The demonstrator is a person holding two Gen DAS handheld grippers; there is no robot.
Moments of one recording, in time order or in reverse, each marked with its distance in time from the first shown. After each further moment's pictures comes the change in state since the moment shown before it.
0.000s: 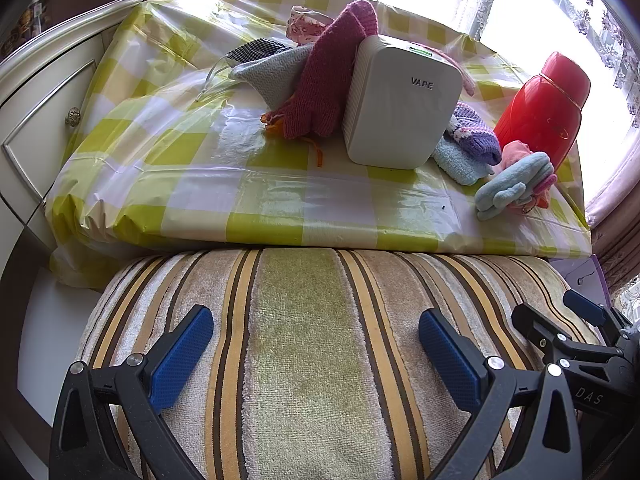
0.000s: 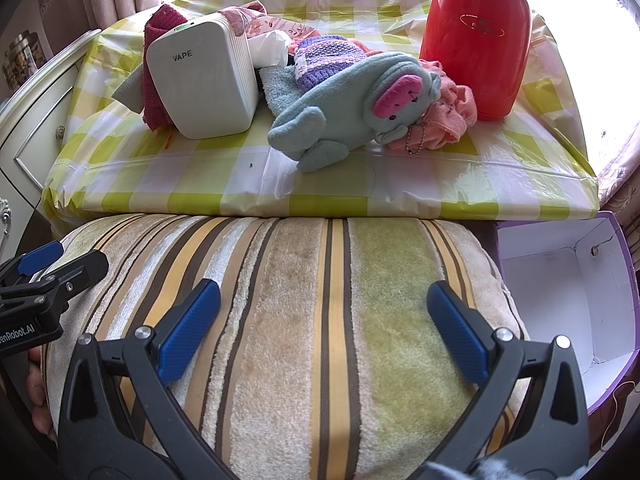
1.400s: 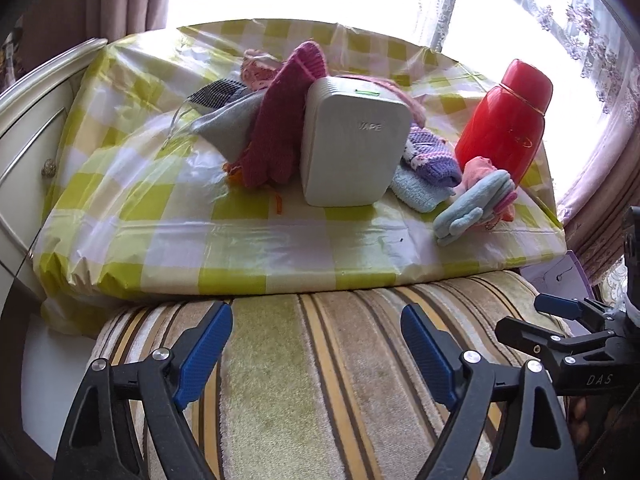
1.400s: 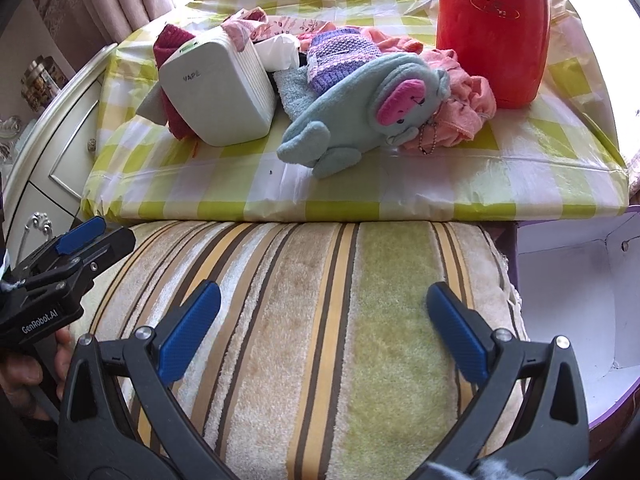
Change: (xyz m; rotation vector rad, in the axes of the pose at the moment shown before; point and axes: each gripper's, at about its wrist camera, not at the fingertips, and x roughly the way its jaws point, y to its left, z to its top) left arm -0.021 -0.024 0.026 0.118 -0.089 -0.099; right arm -0.005 -0.024 0.028 0.085 0.066 0.192
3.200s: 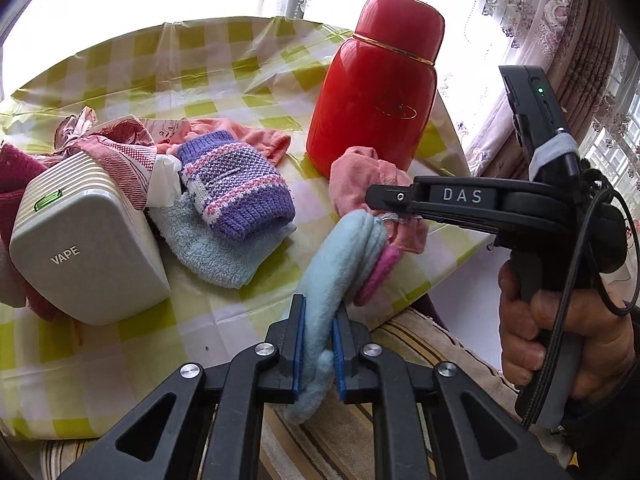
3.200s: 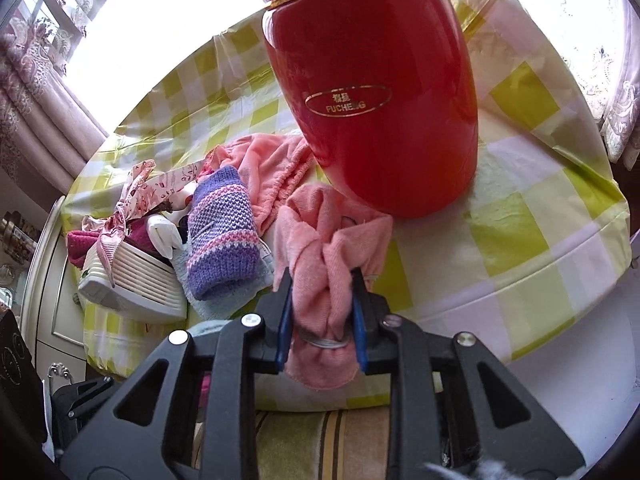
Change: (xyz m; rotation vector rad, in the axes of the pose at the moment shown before) left arm 0.069 -0.130 0.065 0.253 0.095 -0.277; right arm 0.007 -0.108 0.097 0.258 -0.174 -0.011
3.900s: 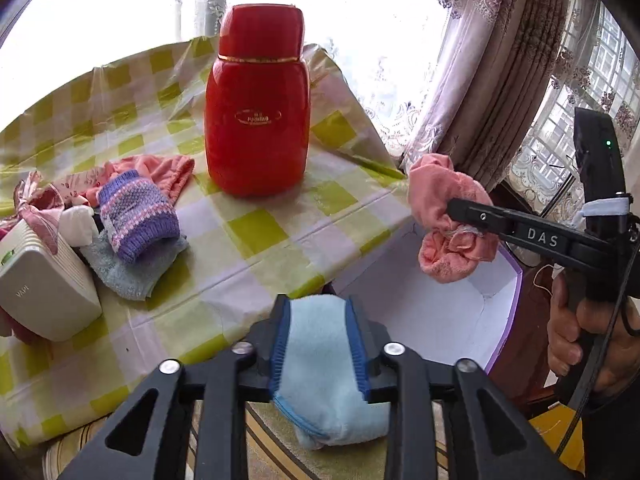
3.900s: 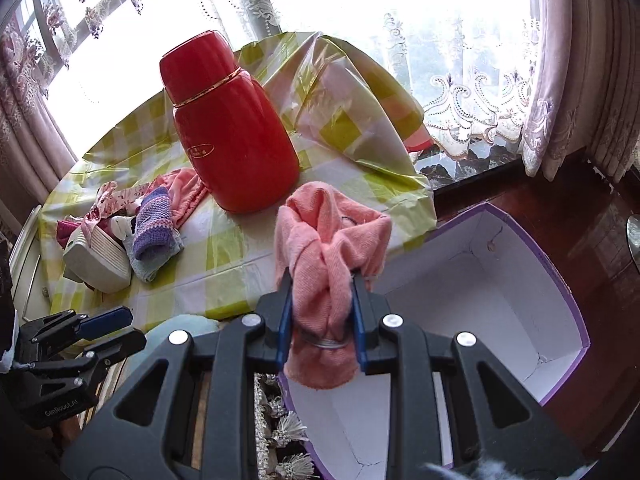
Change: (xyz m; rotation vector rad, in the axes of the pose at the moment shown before) left arm -0.001 -0.097 -0.002 0.145 0.055 -0.072; right arm -0.130 -0.102 -0.053 0.029 -0.122 -0.193
